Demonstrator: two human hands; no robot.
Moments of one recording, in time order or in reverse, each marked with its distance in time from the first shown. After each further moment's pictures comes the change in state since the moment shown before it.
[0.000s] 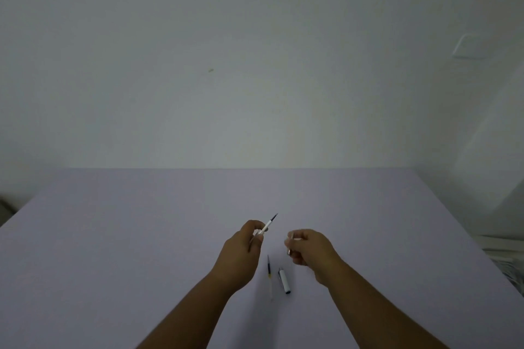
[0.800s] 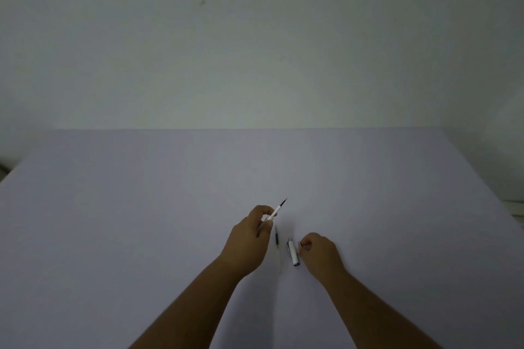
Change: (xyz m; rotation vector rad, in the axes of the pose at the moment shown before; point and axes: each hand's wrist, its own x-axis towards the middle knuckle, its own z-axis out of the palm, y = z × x) left_hand 0.019 -0.042 0.034 -0.031 -0.128 -0.149; right_hand 0.049 0.103 0.011 -0.724 0.132 0.009
